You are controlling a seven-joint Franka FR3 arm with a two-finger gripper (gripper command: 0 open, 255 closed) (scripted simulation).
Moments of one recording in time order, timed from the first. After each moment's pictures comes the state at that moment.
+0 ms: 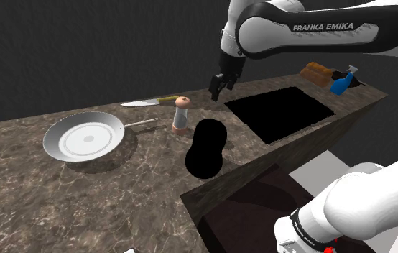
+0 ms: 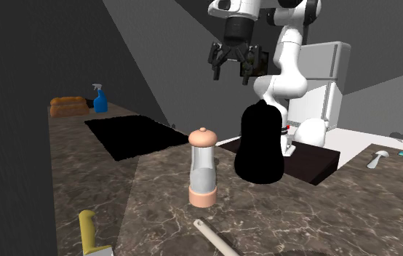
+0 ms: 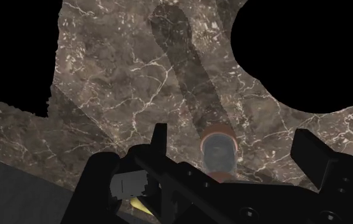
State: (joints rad) arm -0.01 -0.30 0.21 -2.16 -0.07 1.92 -0.01
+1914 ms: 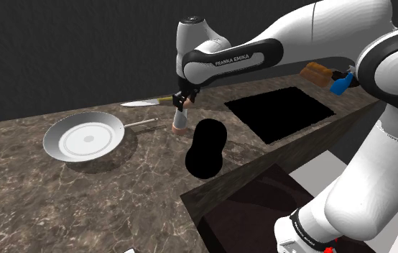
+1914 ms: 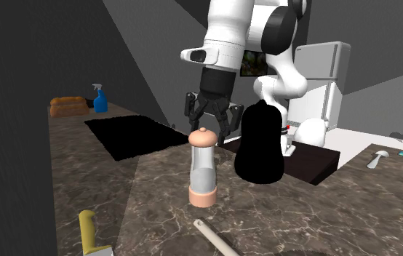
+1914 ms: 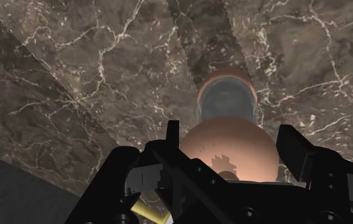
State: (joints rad) arm 0.01 0.23 0.26 -1.88 -0.28 2.12 0.15
